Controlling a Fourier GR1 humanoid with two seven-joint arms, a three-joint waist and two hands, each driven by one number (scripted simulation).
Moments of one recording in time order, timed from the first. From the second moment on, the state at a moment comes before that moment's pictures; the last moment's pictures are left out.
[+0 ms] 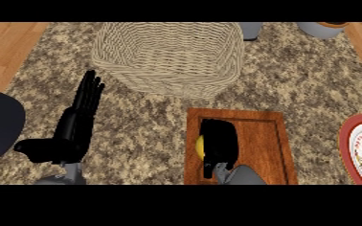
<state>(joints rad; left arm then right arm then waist) -0.02 0.10 -0.09 -1.69 0.06 0.14 0.01 -0.26 -0.02 0.65 -1.39 1.04 0.12 0.87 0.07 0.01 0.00</state>
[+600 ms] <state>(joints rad) -0.10 0.07 -0.15 -1.66 0.06 0.10 0.03 -0.56 0.00 0.83 -1.27 0.94 -0.07 1.02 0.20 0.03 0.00</state>
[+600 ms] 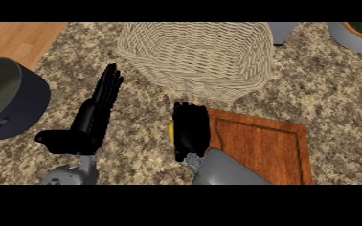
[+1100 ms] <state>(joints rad) -0.12 0.07 -0.16 -1.62 0.05 0.10 0.03 -0.78 -0.01 0.87 -1.36 0.88 -0.33 1.05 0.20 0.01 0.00</state>
